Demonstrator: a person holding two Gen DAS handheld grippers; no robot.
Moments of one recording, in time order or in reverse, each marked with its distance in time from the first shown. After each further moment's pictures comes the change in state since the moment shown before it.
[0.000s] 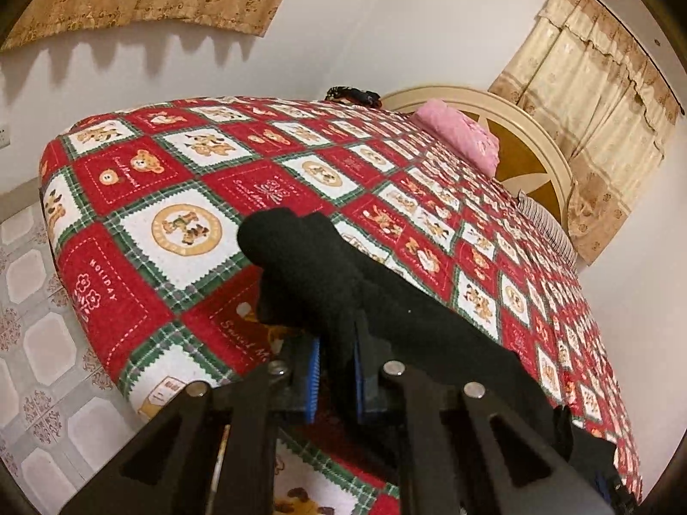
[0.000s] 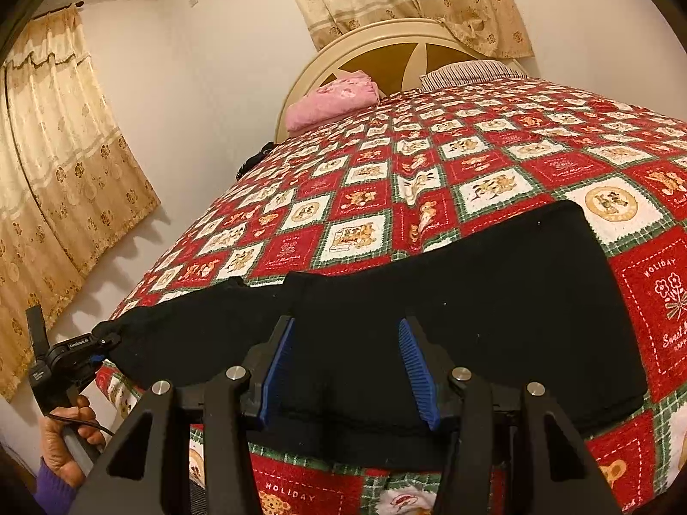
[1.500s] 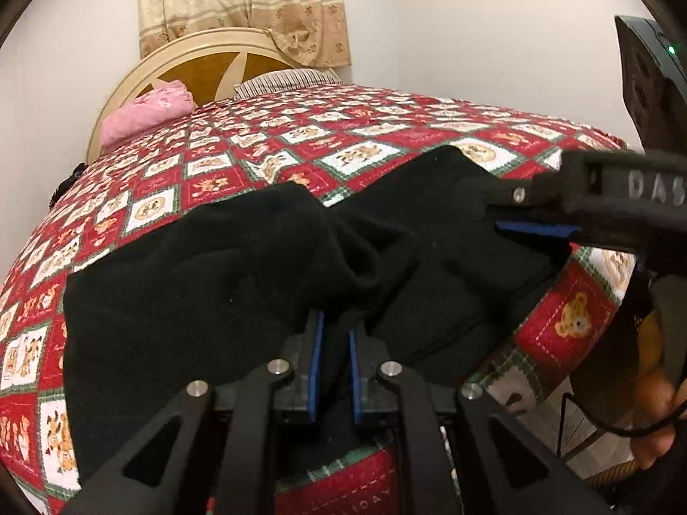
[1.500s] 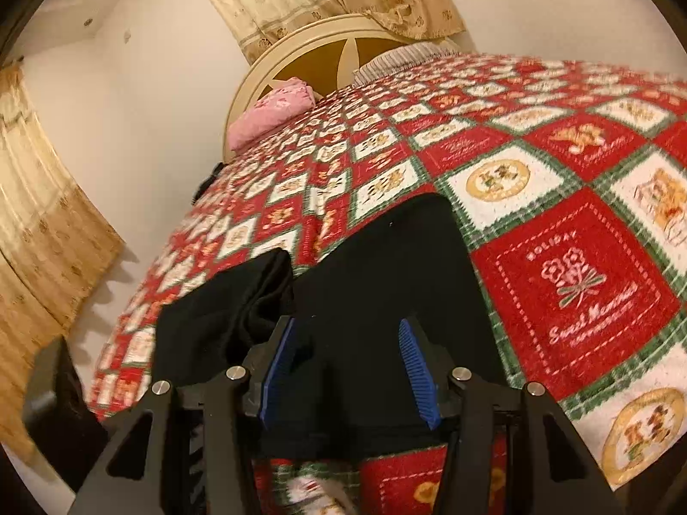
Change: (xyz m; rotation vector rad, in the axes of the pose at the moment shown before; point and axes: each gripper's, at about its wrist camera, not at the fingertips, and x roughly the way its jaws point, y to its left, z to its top) left arm -0.027 -0.256 -0.205 1.039 0.189 -0.428; right arm -0.029 -0.077 0.010 0.209 0.010 -0.072
